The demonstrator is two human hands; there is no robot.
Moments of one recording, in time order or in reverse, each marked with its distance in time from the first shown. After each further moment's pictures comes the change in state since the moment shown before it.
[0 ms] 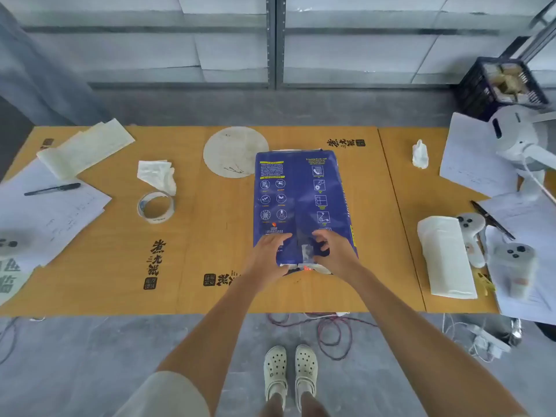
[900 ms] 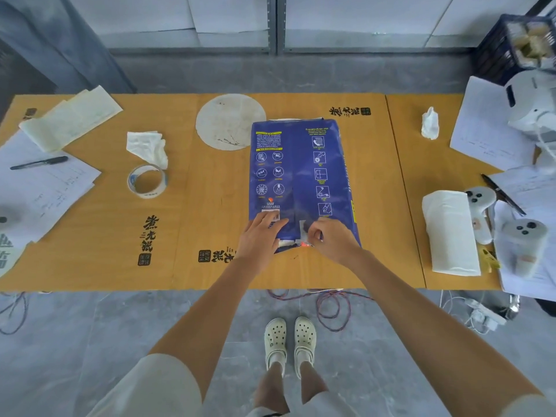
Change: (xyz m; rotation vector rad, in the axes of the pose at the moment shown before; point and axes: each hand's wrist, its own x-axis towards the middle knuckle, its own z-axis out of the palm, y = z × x) left_hand -0.001 -0.011 0.013 0.516 0.088 0.110; right_hand -0.003 0.009 0.007 -0.256 -0.073 -0.081
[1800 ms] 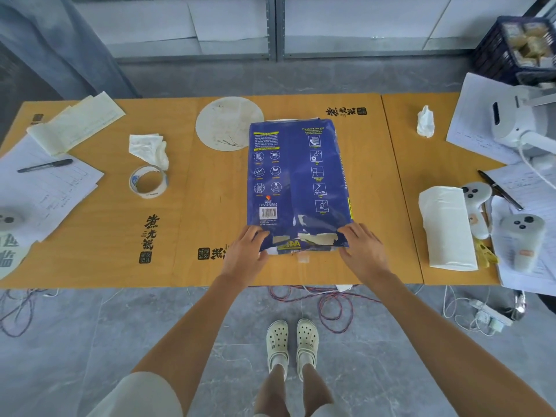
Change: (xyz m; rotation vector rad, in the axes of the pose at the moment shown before) left_hand -0.040 -0.010 0.008 -0.182 0.087 -0.084; right_hand -0.045 0.061 0.006 -0.298 0.365 -0.129
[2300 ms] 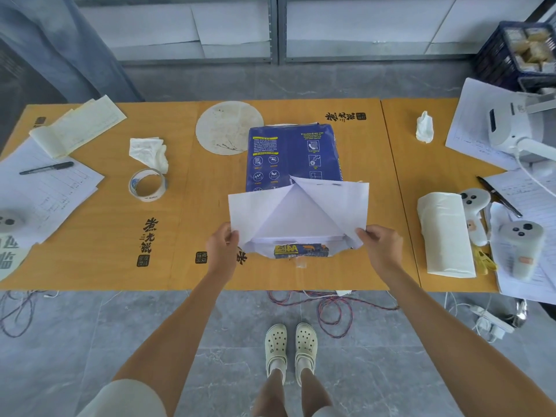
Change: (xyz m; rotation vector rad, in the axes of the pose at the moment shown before) left_hand 0.011 -0.008 -0.019 -0.603 0.272 -0.505; right_hand 0.015 0.020 -0.025 0.549 0.089 0.531
